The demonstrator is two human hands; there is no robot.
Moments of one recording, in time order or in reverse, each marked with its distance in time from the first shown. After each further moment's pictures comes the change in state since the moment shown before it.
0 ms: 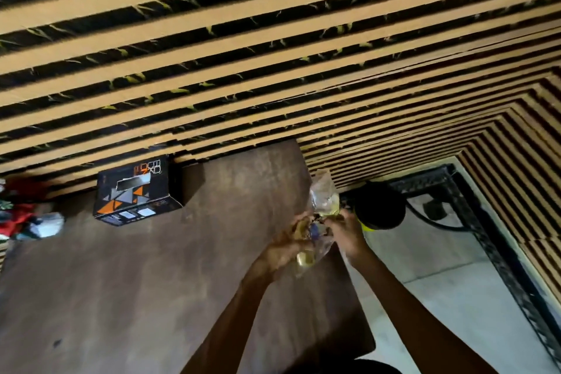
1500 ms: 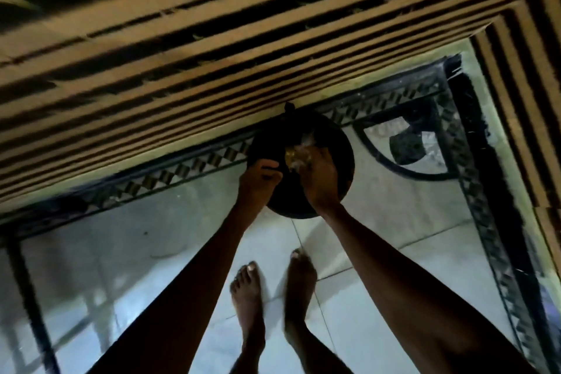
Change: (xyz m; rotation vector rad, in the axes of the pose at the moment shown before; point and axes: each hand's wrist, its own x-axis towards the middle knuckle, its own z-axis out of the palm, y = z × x) left_hand 0.640 -0.307 0.279 0.299 0.207 -0.206; right_hand 0.599 0.445 -0.166 -0.480 0.075 -0.094
